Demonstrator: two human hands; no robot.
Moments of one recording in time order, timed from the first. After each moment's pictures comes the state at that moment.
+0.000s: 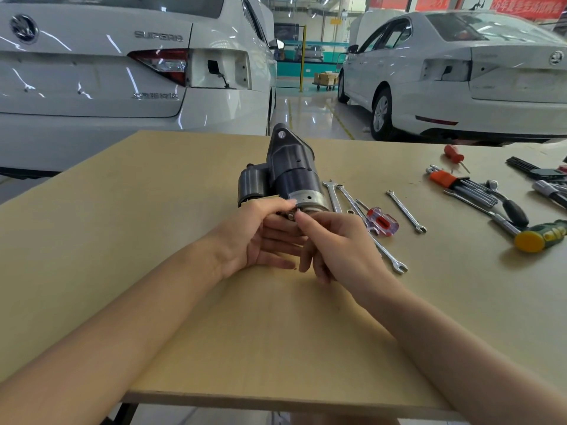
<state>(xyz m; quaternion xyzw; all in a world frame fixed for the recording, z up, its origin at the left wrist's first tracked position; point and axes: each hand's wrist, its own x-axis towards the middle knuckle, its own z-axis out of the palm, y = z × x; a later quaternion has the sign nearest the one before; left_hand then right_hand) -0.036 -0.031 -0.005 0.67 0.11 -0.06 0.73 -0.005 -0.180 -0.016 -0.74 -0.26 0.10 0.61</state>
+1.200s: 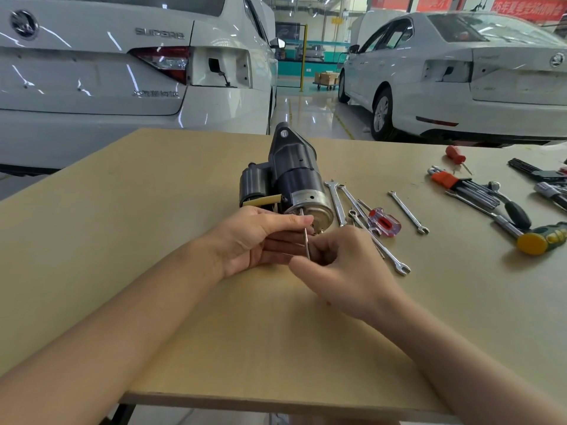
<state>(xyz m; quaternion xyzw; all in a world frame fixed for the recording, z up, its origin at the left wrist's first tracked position) -0.035 -0.032 -0.007 0.67 0.10 -0.06 0.73 -0.020 -0.187 -0.016 -0.83 -0.35 -0.03 0.44</state>
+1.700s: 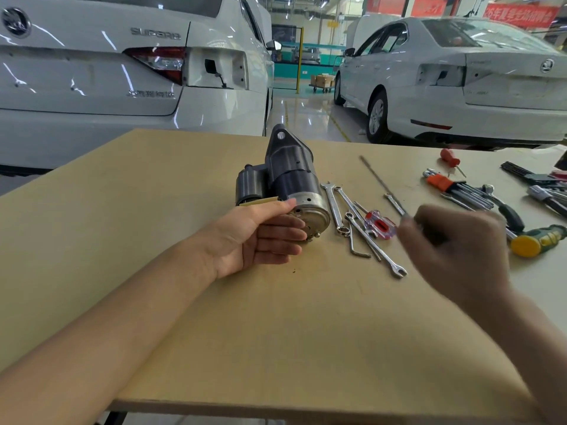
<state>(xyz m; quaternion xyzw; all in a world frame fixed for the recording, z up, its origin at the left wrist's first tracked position) -0.035 -0.025 -0.003 0.64 0.10 -0.08 0.75 0.011 -0.265 0.003 -0.83 -0.33 -0.32 0.32</state>
